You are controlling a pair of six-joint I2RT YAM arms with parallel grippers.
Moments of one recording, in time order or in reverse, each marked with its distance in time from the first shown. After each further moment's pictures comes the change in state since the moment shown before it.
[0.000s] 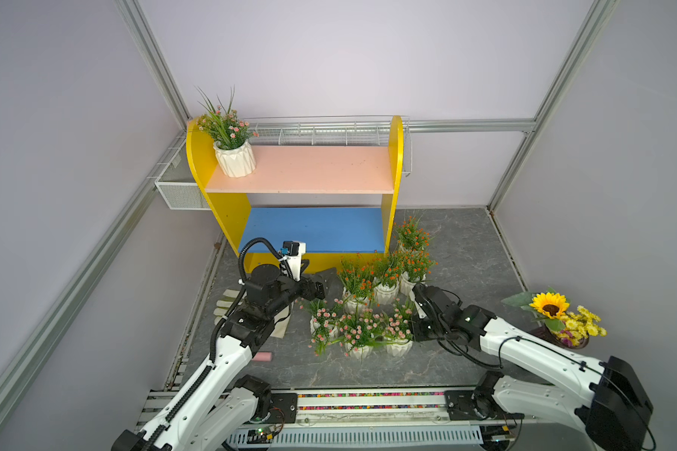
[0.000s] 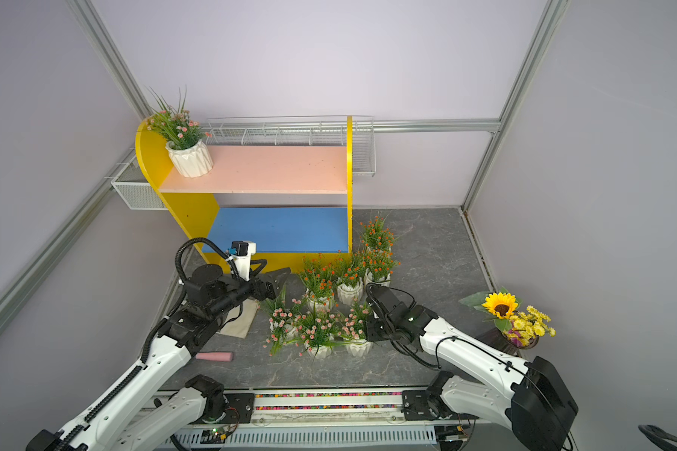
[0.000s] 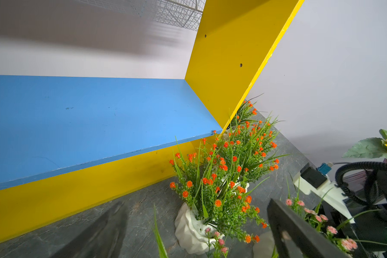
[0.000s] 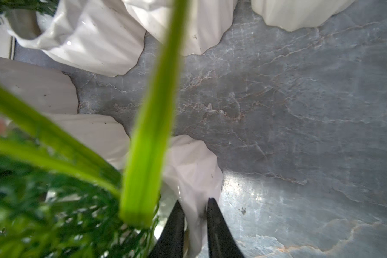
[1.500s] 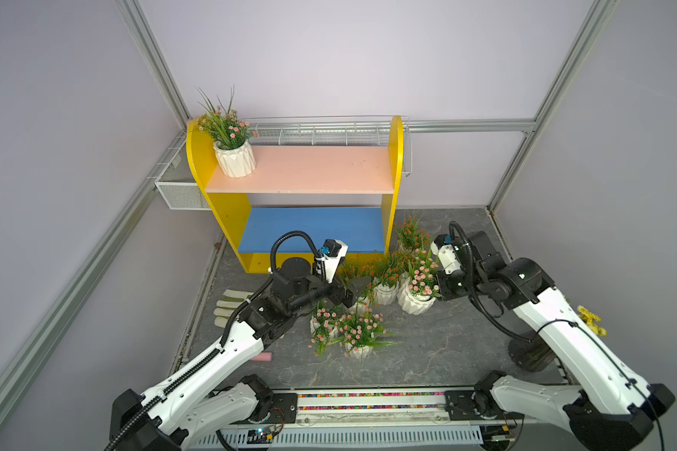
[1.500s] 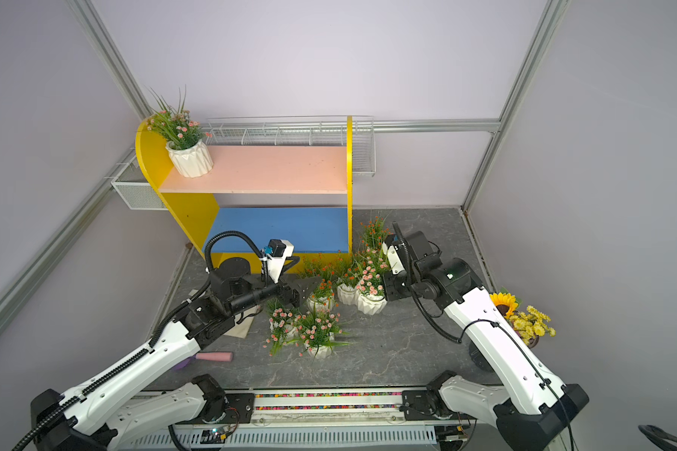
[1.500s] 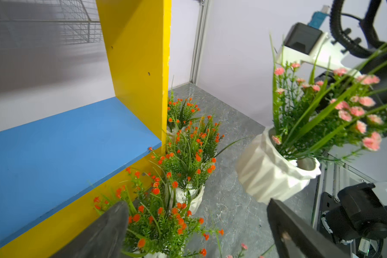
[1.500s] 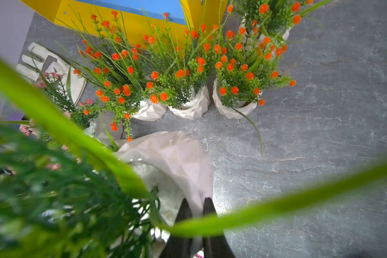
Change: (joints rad) left arm -0.333 0.148 0.178 -0.013 -0.070 0.159; right arm -0.229 0.076 0.706 -0.539 -0.041 -0.353
